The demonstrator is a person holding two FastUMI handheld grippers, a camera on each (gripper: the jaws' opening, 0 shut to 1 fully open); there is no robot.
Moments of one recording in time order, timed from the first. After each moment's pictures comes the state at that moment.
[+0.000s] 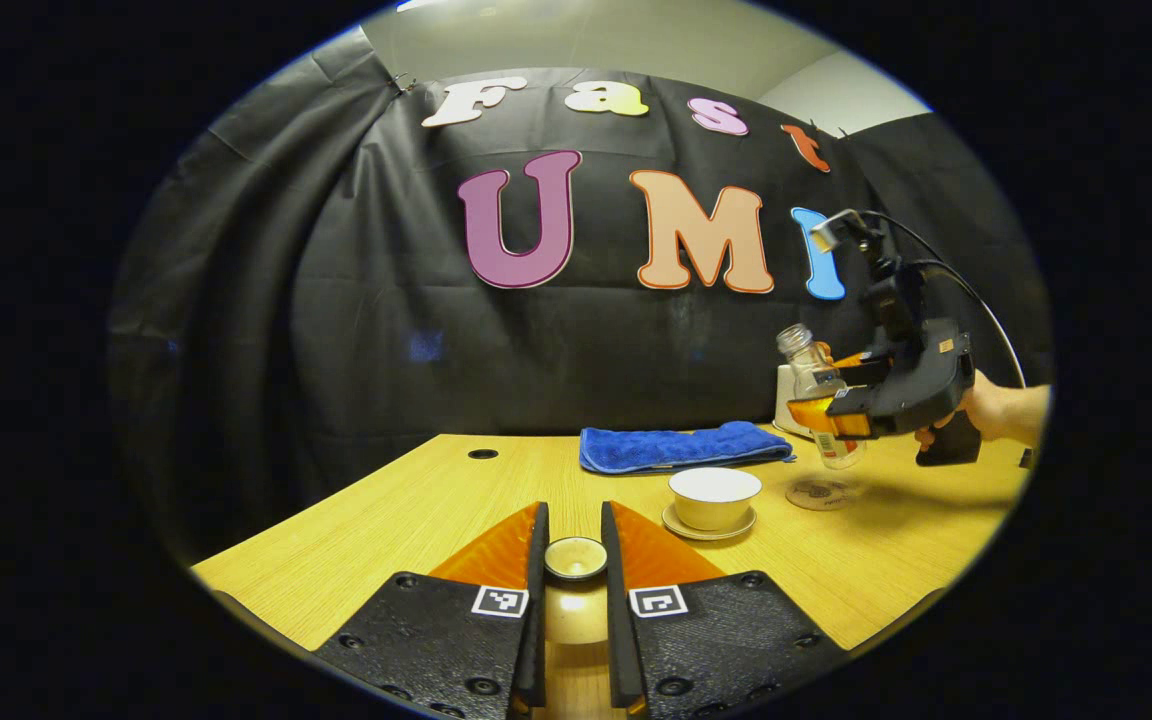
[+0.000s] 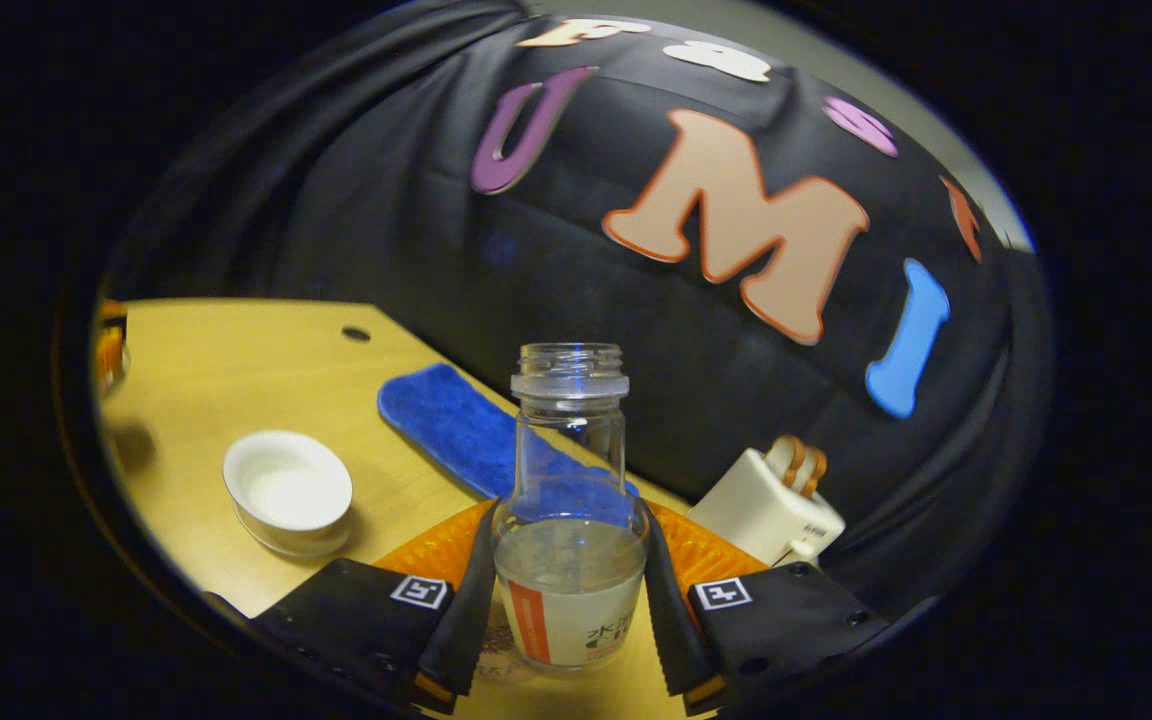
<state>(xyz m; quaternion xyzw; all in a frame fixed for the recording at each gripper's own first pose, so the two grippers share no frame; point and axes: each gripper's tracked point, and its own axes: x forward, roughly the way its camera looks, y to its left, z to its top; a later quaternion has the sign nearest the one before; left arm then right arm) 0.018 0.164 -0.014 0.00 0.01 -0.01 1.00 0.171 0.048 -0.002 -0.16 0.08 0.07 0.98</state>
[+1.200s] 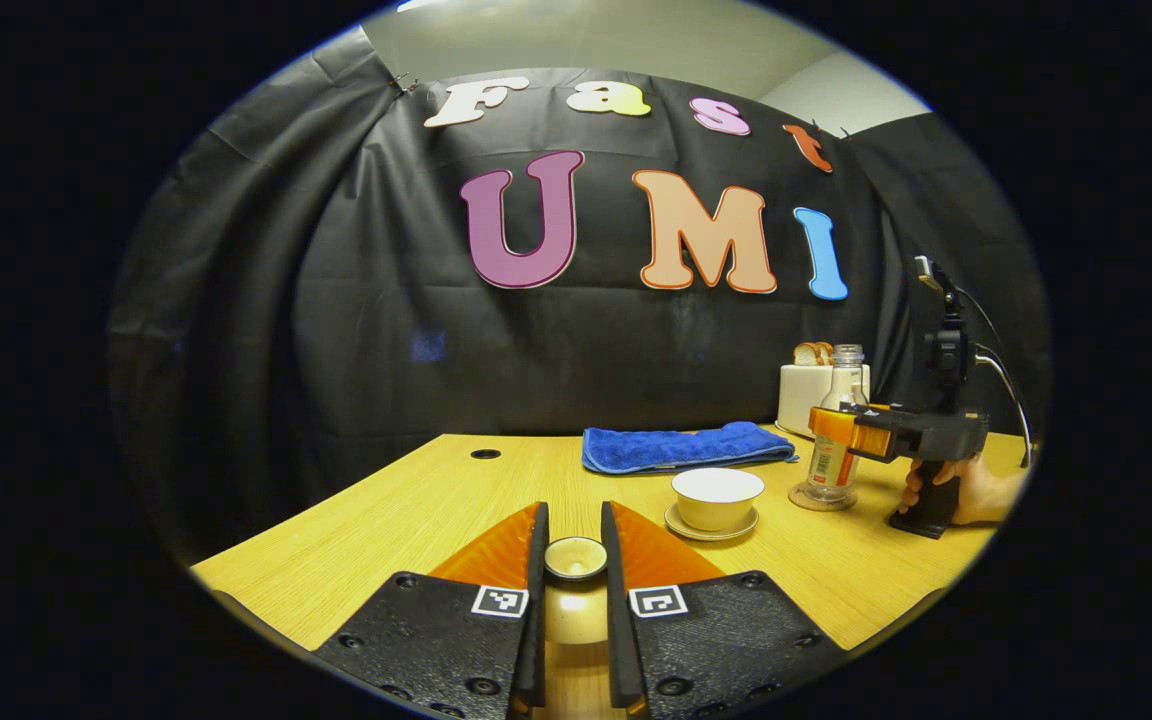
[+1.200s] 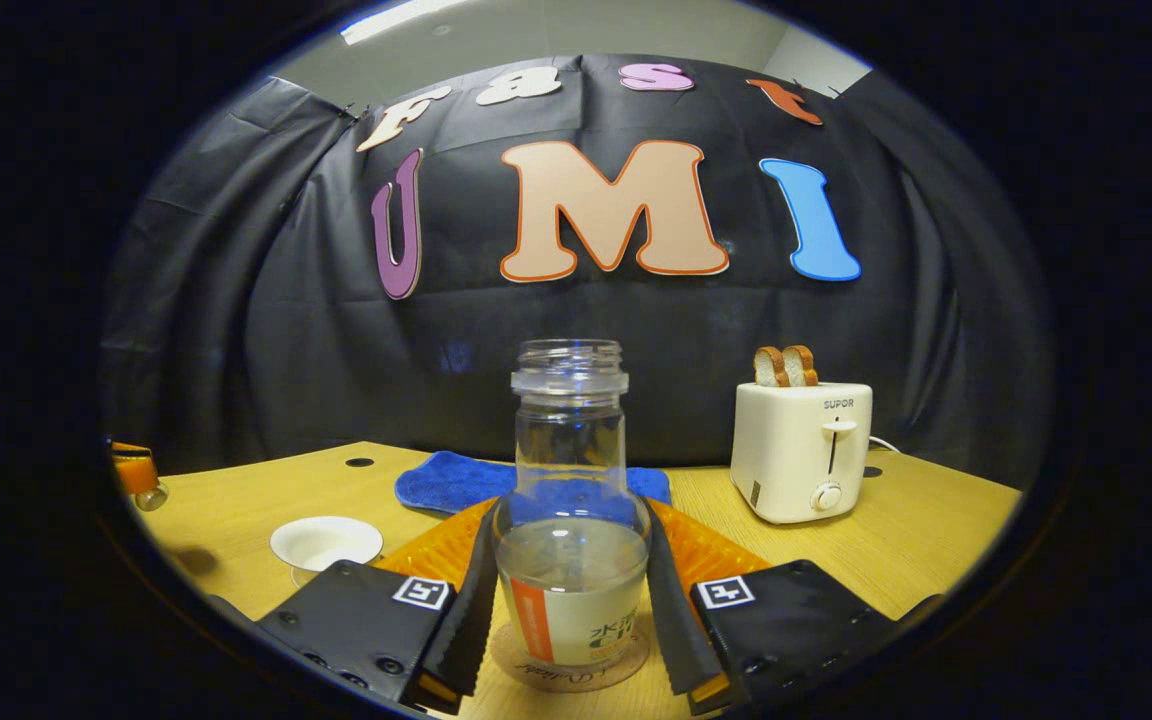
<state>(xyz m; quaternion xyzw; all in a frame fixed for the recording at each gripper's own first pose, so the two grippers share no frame) 0.019 0.166 -0.014 0.00 0.01 0.00 1.00 0.172 0.033 -0.012 0.01 0.00 0.06 1.00</state>
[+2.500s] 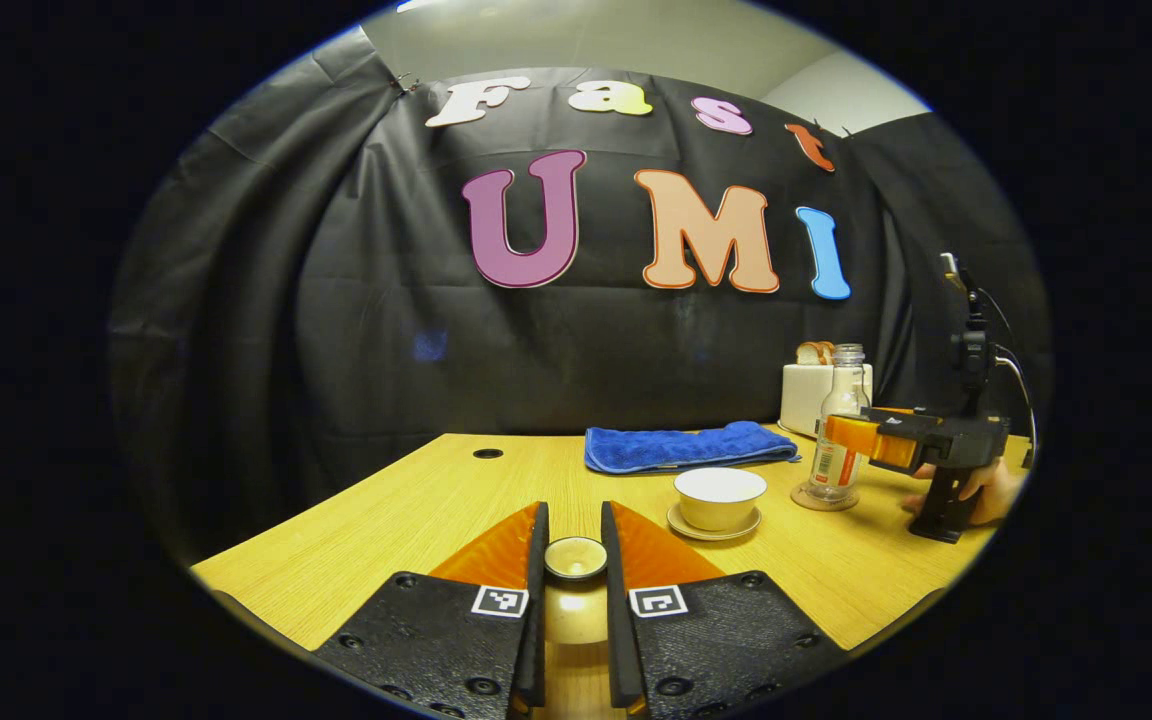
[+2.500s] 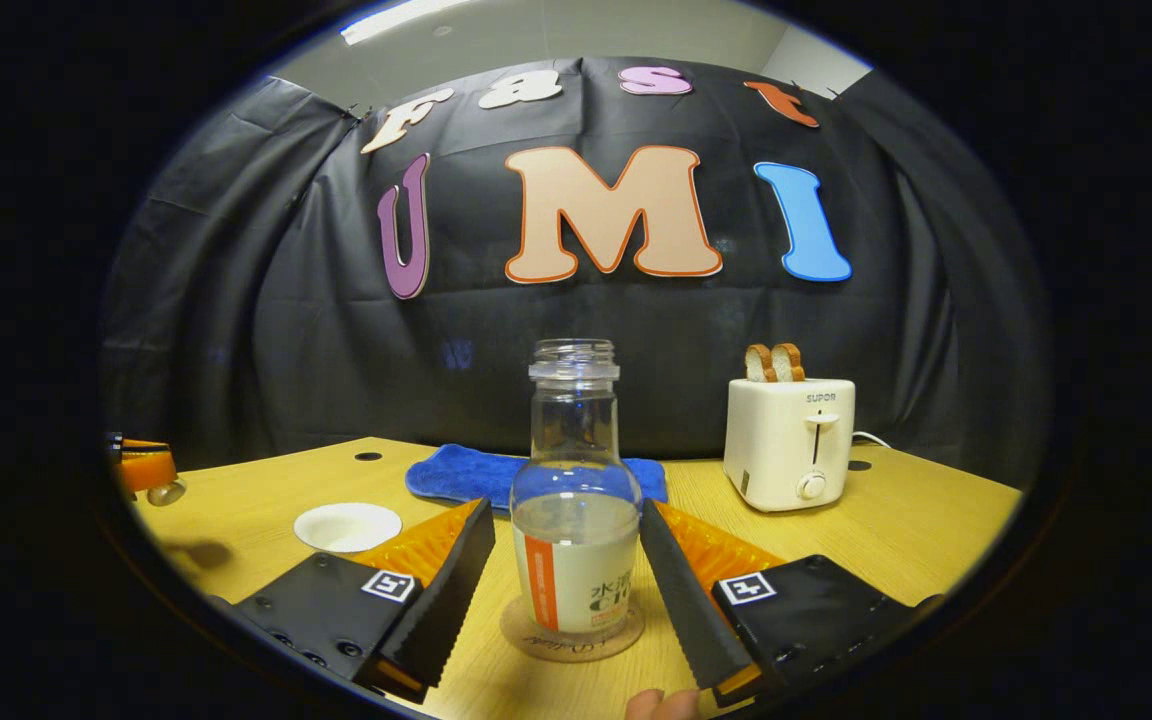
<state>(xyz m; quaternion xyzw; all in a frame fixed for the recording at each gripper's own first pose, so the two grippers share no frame) 0.019 0.166 -0.015 0.00 0.01 0.00 1.00 0.130 0.025 -0.017 0.01 0.01 0.06 1.00</state>
